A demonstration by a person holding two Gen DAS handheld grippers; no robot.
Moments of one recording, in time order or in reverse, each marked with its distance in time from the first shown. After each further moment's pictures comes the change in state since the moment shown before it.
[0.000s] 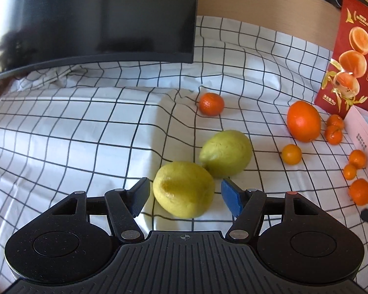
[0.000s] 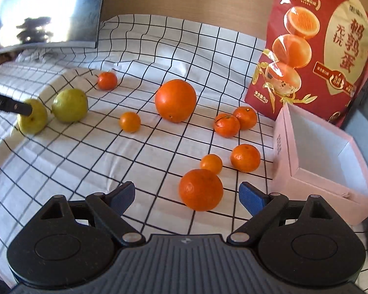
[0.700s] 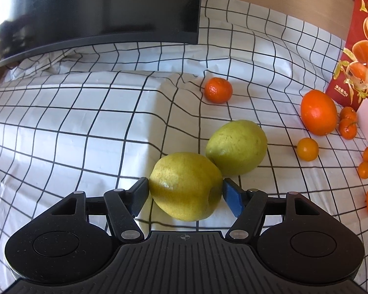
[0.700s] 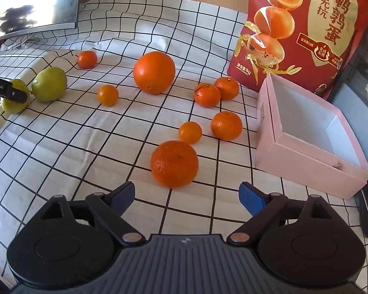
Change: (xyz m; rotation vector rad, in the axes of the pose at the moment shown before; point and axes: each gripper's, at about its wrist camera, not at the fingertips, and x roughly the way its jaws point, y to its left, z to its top) left arm 0.031 -0.001 -0.001 0.006 0.057 0.026; right arm 0.008 -0.013 -0.017 0.046 0.092 -0.053
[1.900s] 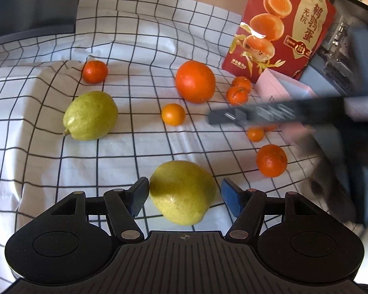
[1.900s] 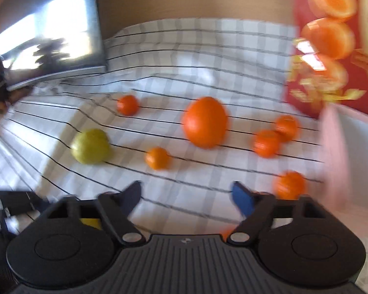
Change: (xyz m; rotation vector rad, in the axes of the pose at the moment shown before) left arm -0.035 -0.084 -0.032 0.090 0.055 -0.377; right arm 0.036 0.016 0.088 0.086 -0.007 0.334
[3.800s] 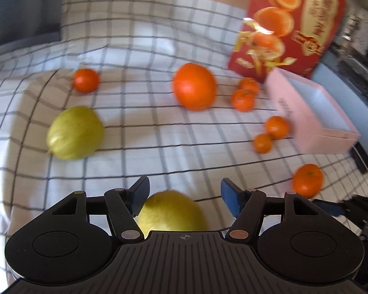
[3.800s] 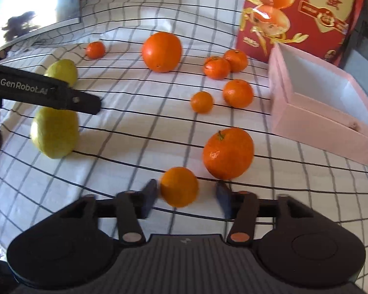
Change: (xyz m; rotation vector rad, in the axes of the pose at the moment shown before) left arm 0.032 -0.019 0.021 -0.004 0.014 0.064; right arm -0.041 -0.018 -0.111 0.015 0.070 -0.251
